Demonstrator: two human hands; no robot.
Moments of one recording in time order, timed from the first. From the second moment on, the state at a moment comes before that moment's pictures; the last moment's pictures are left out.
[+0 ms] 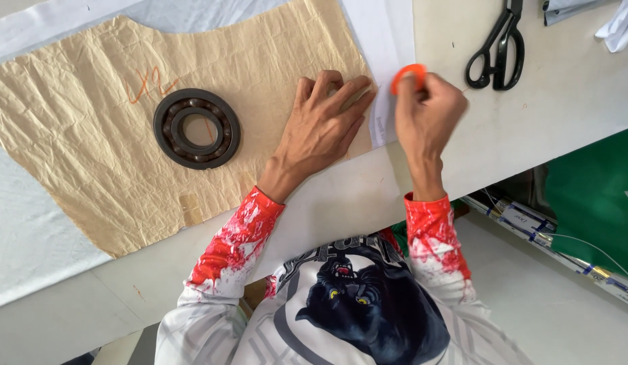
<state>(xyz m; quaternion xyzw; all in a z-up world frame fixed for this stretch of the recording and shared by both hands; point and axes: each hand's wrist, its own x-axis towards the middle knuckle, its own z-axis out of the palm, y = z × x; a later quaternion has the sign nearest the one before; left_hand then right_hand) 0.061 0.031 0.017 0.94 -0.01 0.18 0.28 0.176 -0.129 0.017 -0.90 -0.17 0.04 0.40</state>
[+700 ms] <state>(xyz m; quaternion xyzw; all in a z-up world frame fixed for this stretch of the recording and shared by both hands) 0.076 0.037 0.021 0.91 -0.01 0.20 0.36 0.126 -0.202 0.046 -0.80 0.00 0.15 0.58</state>
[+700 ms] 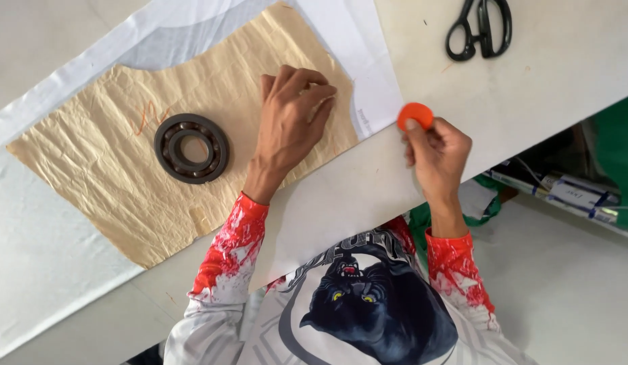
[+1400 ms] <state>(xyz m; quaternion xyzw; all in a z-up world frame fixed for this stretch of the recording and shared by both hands) 0.085 0.021 0.017 0.88 0.16 0.13 0.42 0.125 -0.137 0.046 -0.71 0.17 0.33 0.60</state>
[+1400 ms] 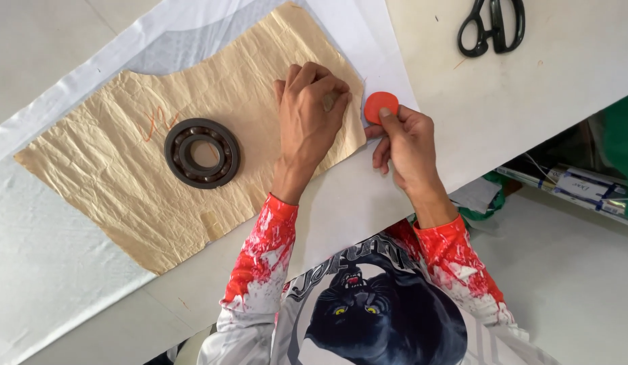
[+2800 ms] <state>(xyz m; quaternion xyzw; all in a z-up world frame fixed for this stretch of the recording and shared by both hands) 0.042 0.015 0.030 0.88 0.22 0.15 0.40 0.121 -0.176 0.024 -0.84 -0.06 0.29 0.45</state>
